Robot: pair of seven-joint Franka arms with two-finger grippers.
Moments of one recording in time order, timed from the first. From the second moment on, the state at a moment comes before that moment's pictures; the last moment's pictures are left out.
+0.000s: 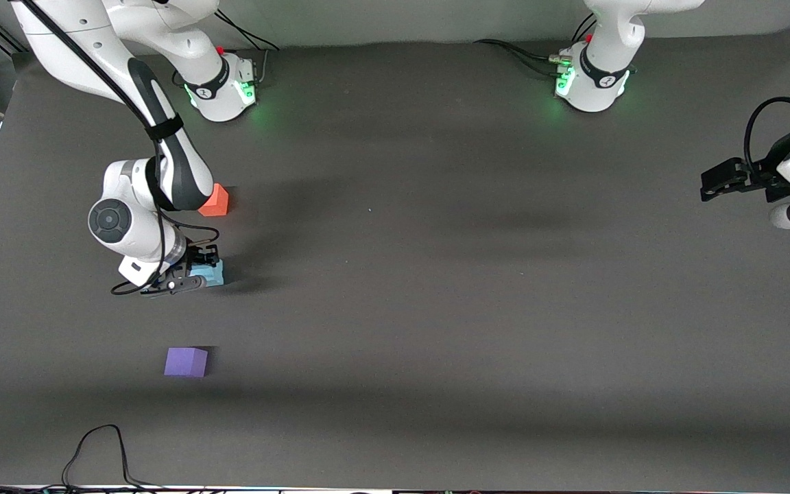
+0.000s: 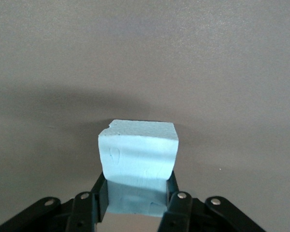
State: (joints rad) left arm -0.05 0.05 0.00 -1.54 0.02 1.49 0.00; right arm 0.33 0.32 -0.25 -2.21 0.03 2.42 -0.10
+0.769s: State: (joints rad) left arm -0.05 0.05 0.00 -1.54 0.02 1.50 0.00; right arm 0.33 0.34 -0.26 -2.21 0.08 2.43 -0.10
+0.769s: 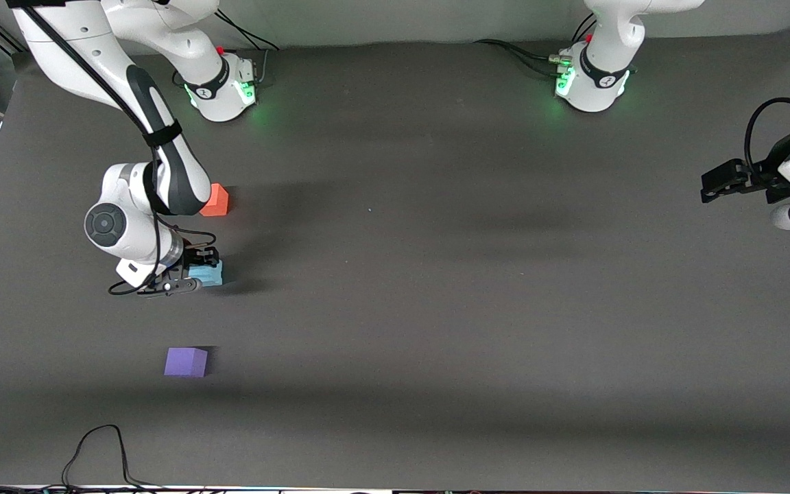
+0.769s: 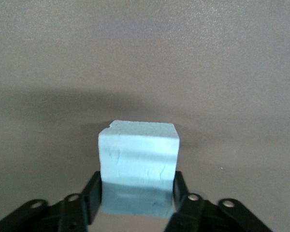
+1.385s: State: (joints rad) left arm -0.05 0.05 0.00 -1.54 0.02 1.50 0.00; right arm 0.33 0.21 -0.26 -2.20 0.08 2.36 -0.11
